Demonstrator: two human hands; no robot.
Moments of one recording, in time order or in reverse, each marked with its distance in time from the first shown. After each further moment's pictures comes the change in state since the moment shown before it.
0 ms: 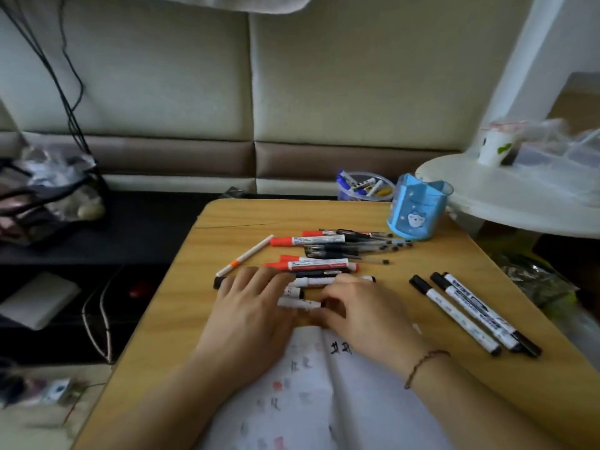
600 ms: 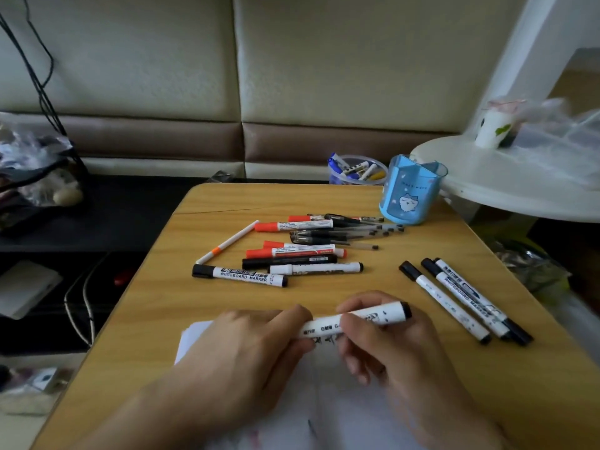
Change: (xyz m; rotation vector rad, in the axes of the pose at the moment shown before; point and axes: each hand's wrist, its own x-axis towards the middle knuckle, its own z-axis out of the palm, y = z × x) left_hand -0.021 0.032 -0.019 -0.184 -0.130 0.230; right_hand -0.070 -0.009 -0.021 1.412 0.028 0.221
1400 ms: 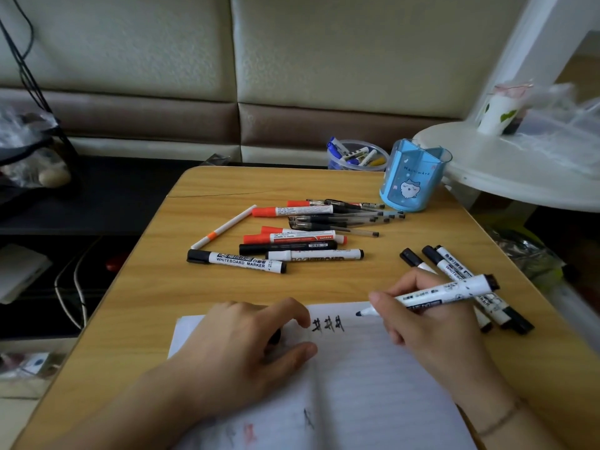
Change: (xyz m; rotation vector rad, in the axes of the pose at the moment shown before) left_hand -0.004 -0.017 0.024 -0.105 0.001 -0.018; right_hand 0.013 0.018 -0.045 -0.496 0.275 -0.179
